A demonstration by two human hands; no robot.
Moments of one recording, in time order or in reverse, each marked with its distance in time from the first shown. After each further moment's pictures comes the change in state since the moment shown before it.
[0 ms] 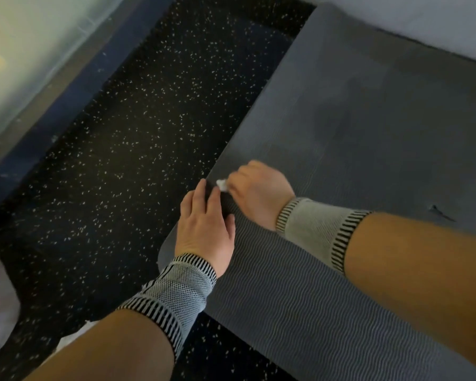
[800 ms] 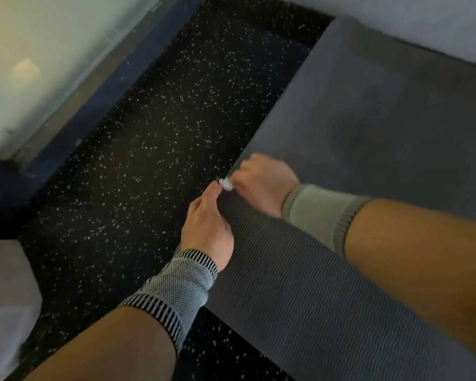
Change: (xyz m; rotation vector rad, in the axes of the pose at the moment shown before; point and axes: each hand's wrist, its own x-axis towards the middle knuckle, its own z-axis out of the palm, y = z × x) left_hand 0.012 -0.014 -0.011 -0.341 0.046 -0.095; right_hand 0.031 0.003 -0.008 -0.062 -0.100 -0.149
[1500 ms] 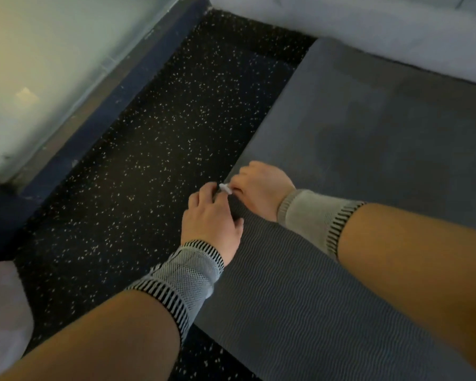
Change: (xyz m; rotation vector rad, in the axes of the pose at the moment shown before) left_hand 0.022 0.040 -0.006 0.441 -0.025 0.117; right_hand 0.003 0.022 -0.004 0.027 0.036 0.025
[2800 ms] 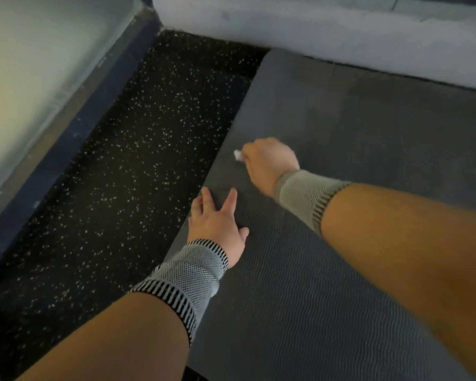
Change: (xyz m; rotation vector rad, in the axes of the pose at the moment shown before) left_hand 0.033 0.050 0.005 0.016 -0.335 0.010; right_hand 0.004 0.079 -0.022 -0.024 0.155 0.411
